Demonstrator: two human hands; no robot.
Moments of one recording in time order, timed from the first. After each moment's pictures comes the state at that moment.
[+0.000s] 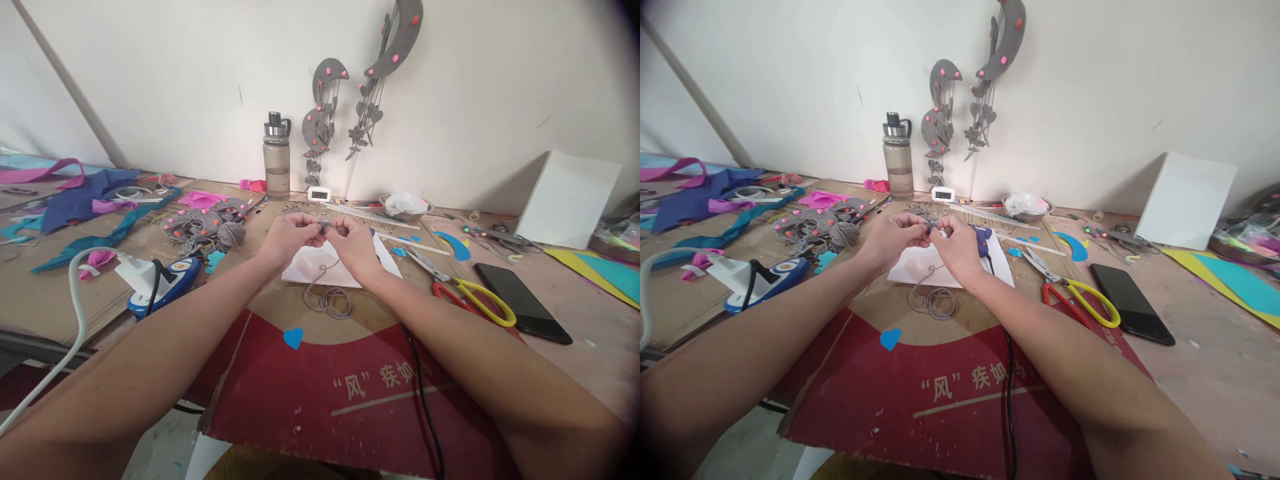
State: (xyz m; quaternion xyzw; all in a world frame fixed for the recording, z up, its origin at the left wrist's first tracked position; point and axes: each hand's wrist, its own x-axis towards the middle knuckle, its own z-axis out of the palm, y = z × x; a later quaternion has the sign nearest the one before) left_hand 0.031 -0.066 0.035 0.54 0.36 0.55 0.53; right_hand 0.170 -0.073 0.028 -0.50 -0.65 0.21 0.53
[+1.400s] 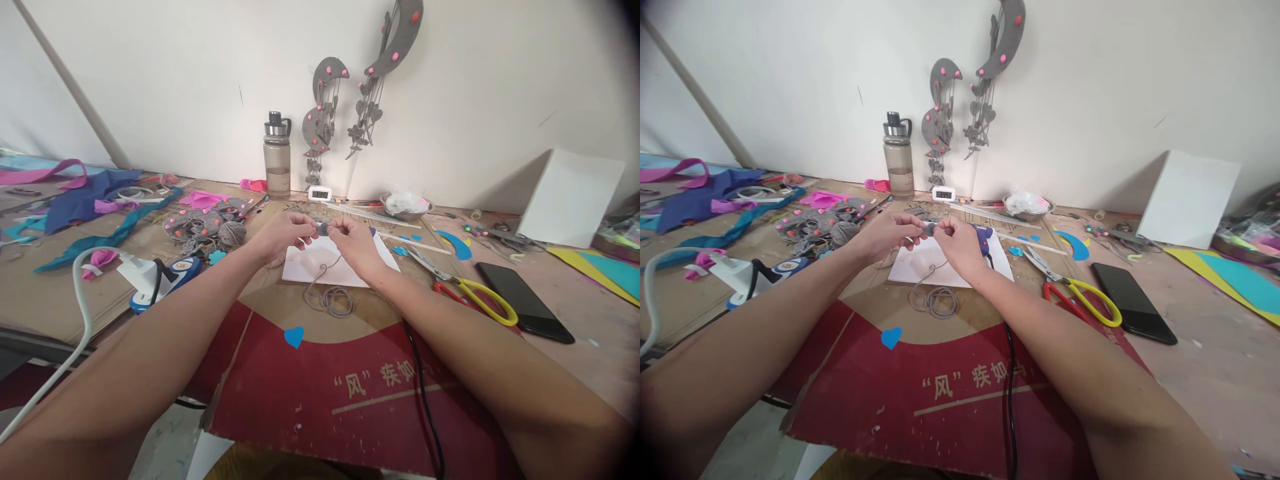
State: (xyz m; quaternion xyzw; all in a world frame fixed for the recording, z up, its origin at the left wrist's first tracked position) left_hand 0.005 -0.051 0.038 0.65 0.41 0.42 0.49; right_hand 0.177 -0.069 0.027 -0.49 -0.67 0.26 0.50
